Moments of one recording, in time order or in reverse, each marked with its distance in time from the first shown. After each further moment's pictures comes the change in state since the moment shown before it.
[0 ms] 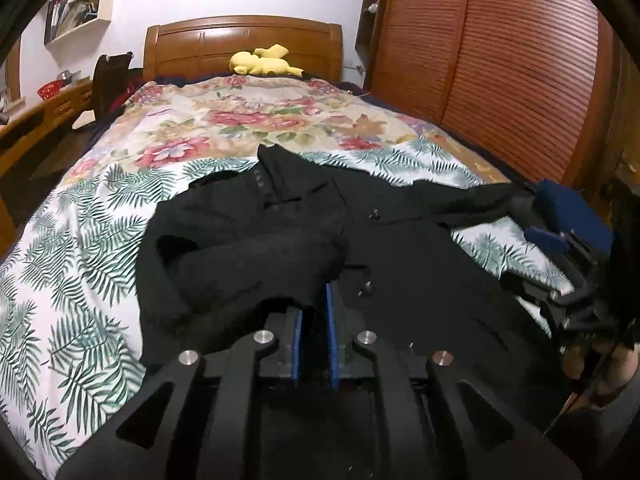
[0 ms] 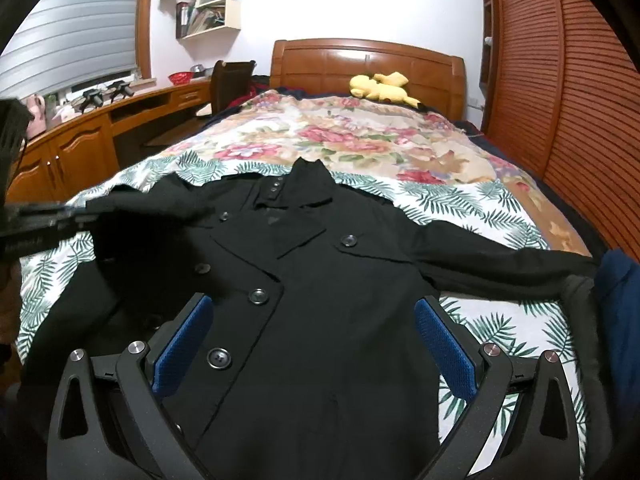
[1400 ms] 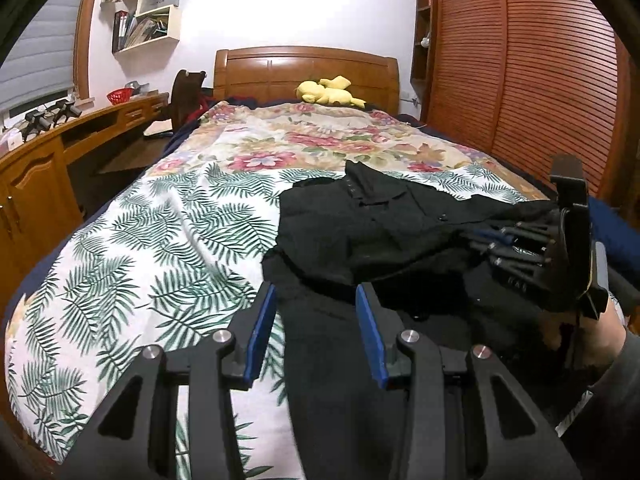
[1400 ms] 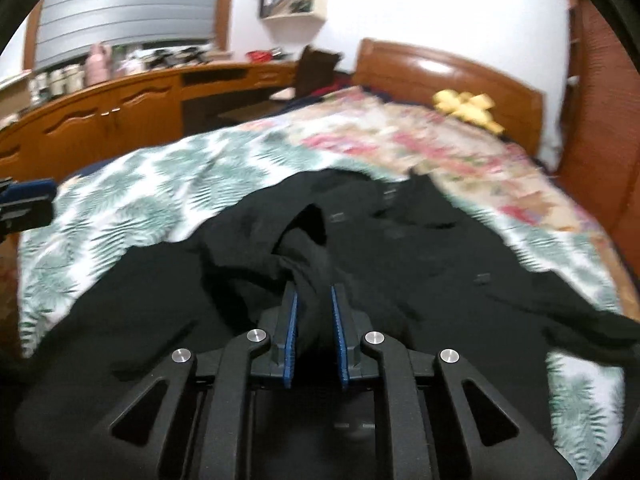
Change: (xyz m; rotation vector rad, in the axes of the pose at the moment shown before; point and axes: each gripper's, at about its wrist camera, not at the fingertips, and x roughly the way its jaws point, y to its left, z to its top) left arm -0.093 0.071 -0.073 -0.071 -0.125 0.189; right arm 0.060 0.112 0.006 -0.201 -0.031 0.121
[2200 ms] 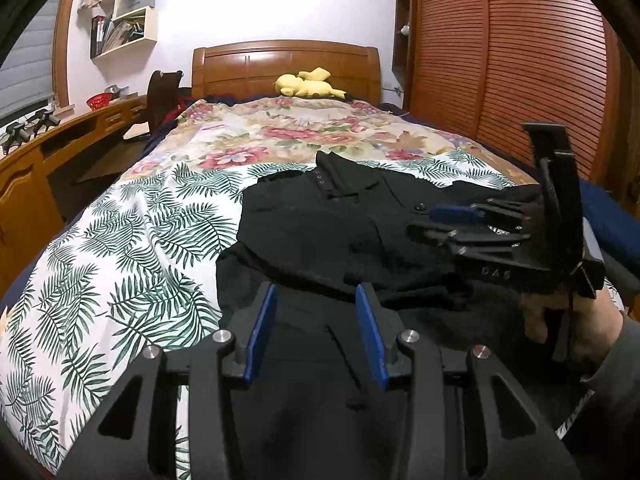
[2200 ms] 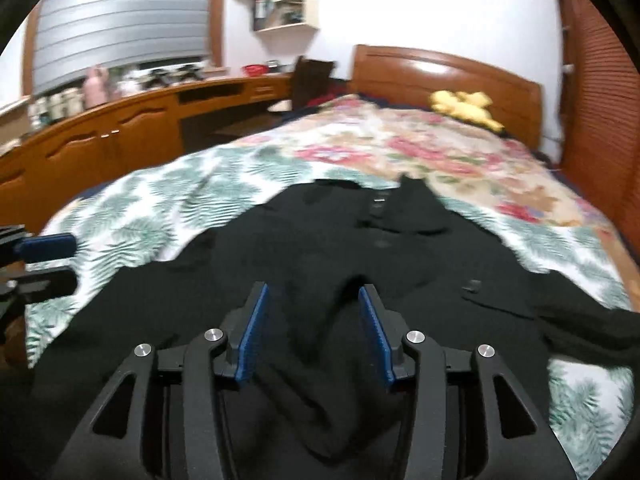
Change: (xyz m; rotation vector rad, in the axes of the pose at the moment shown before) left arm 0.026 -0.043 0.002 0.048 0.023 -0.033; right arm 0.015 -0.023 0.010 0.052 -0.013 0.131
